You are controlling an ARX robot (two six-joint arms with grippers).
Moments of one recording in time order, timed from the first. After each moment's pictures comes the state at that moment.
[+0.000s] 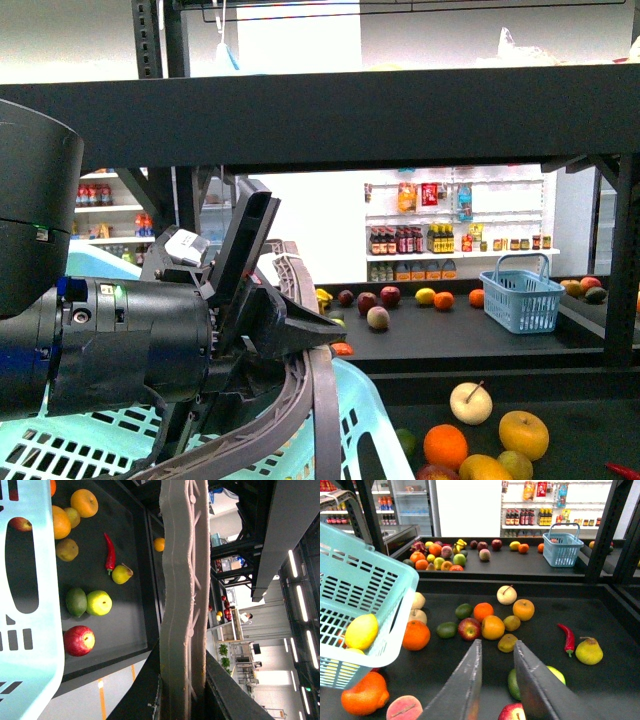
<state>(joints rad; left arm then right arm) -0.36 1.61 0.90 0.48 0.60 -1.01 0.00 0.01 0.02 0.00 0.00 0.00</state>
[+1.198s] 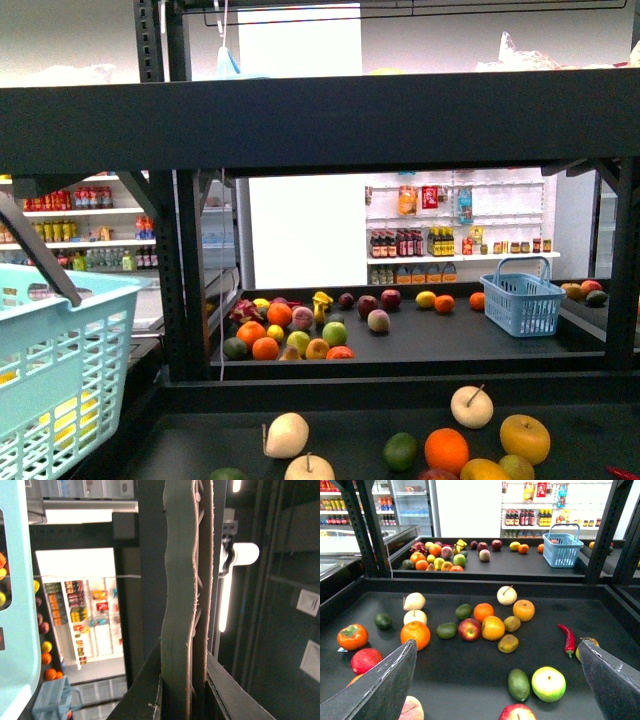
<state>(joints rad) 0.15 1.70 0.88 1.21 0.02 -1.60 0.00 0.01 0.02 0.00 0.00 0.00</state>
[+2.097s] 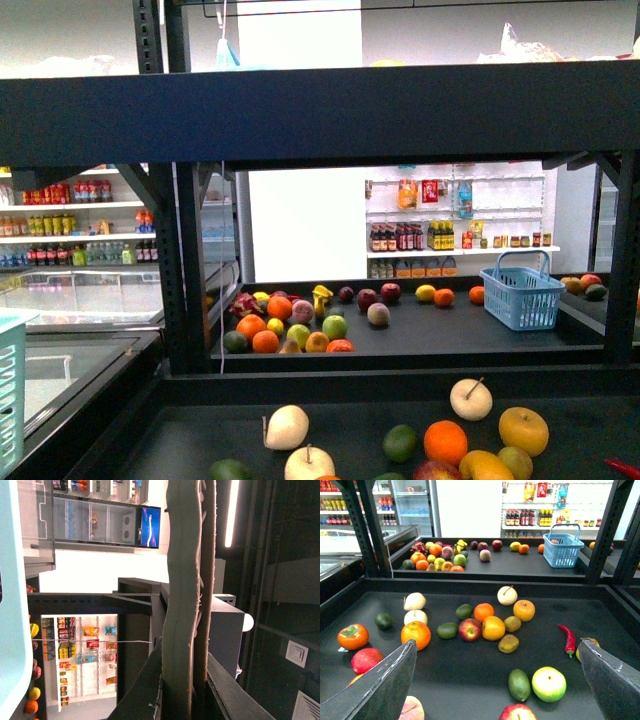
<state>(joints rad) 0.42 1.96 0.96 1.39 0.13 -1.75 0.00 0.01 0.02 0.00 0.00 0.00</state>
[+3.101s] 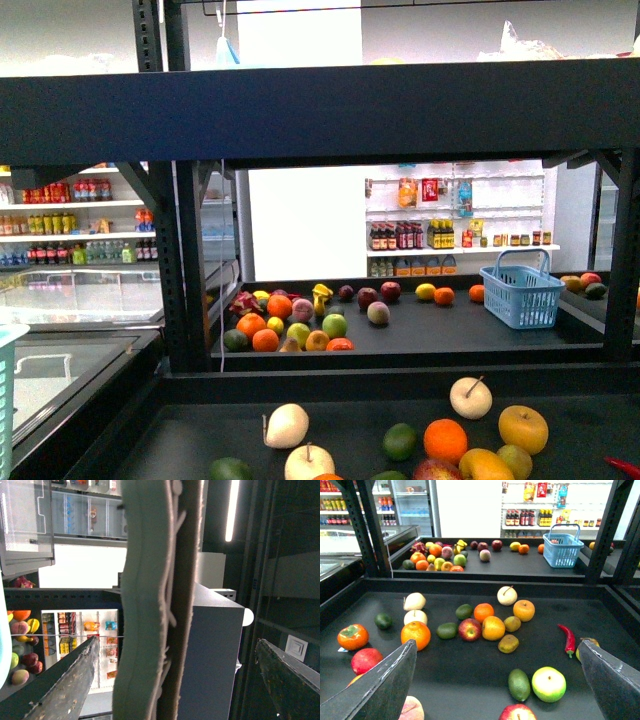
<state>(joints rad) 0.43 1.93 0.90 1.39 0.24 -1.69 0.00 0.01 0.02 0.00 0.00 0.00</state>
